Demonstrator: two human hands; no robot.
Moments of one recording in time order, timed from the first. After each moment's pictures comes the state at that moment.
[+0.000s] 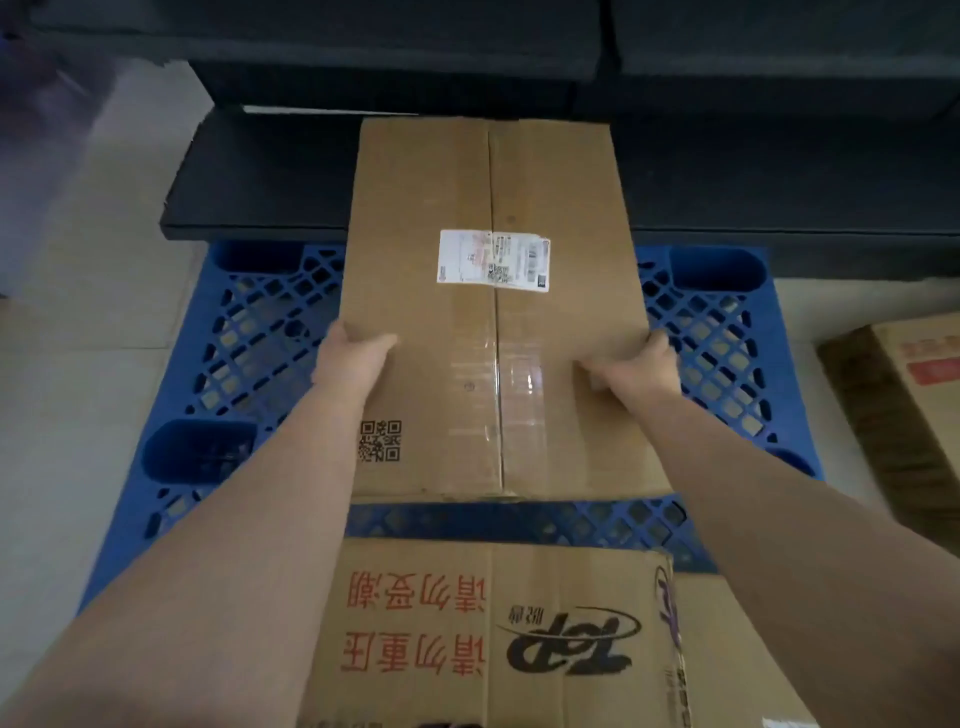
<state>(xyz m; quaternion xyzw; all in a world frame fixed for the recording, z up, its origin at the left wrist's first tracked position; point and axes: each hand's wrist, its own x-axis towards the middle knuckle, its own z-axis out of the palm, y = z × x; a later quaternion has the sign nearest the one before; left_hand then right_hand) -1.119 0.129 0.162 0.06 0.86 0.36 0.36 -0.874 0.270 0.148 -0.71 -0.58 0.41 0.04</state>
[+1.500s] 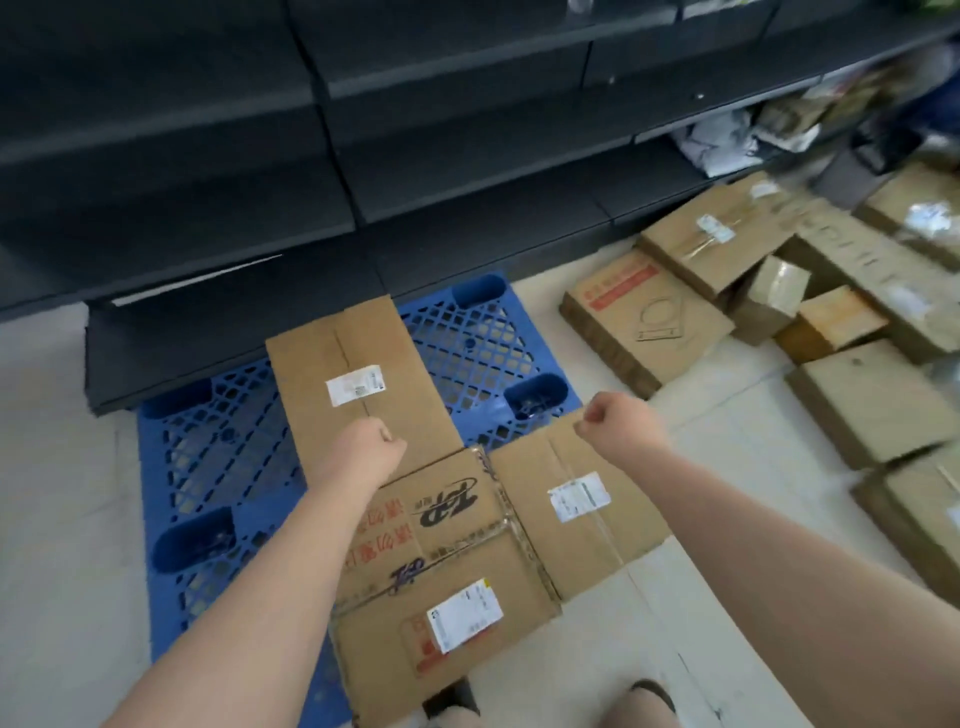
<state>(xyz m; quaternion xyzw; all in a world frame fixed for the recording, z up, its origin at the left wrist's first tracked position) -0.874 -0.028 0.518 0.50 0.81 -0.03 0.30 -0.601 0.017 0.515 -0.74 -0.61 0.29 0.01</state>
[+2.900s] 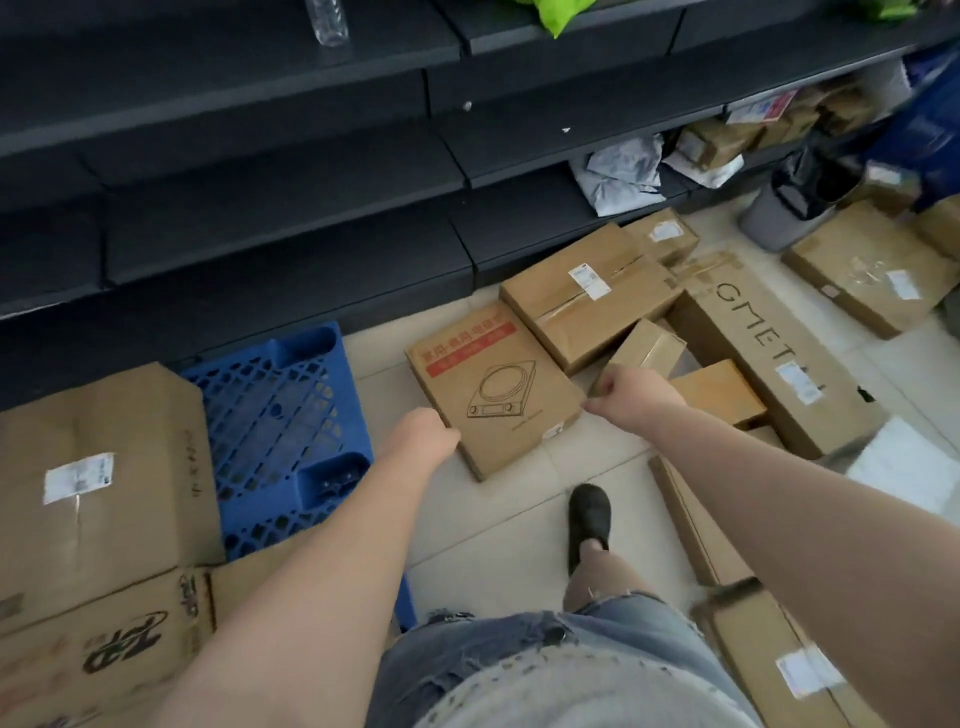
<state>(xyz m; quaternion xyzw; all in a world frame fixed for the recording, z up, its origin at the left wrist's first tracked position) -0.266 0.347 0.492 0.48 0.80 -0.05 0.37 -0.032 0.408 0.518 -0.71 -0.66 0.26 -0.08</state>
